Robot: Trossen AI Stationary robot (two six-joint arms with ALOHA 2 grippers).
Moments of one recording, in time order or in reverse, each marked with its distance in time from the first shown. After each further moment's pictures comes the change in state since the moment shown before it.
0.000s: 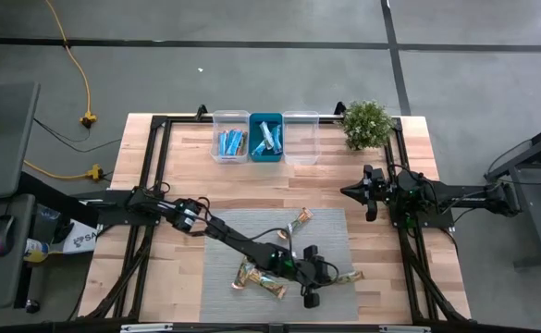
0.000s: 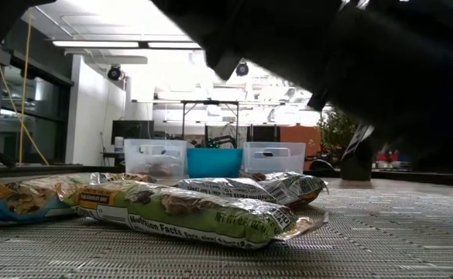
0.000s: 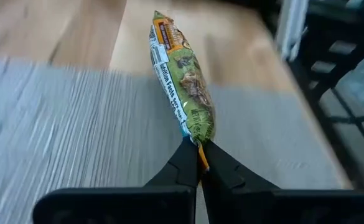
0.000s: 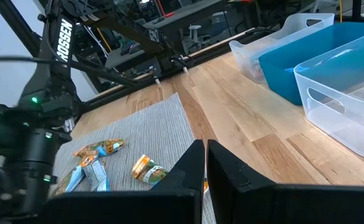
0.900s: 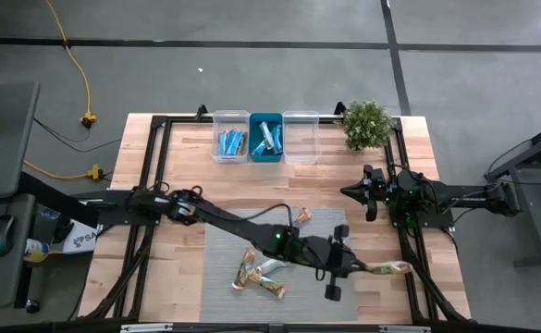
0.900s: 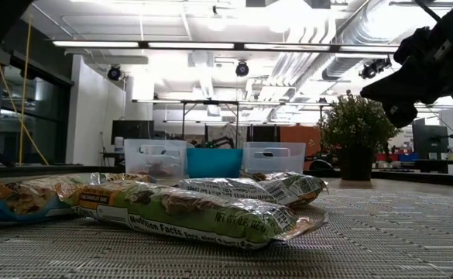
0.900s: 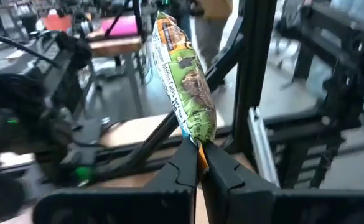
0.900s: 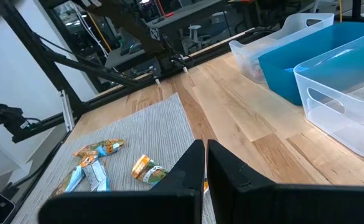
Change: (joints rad) left arm 0.056 -0.105 0.404 -0.210 0.017 0.416; right arm 0.000 0.001 0.000 0.000 0.000 0.000
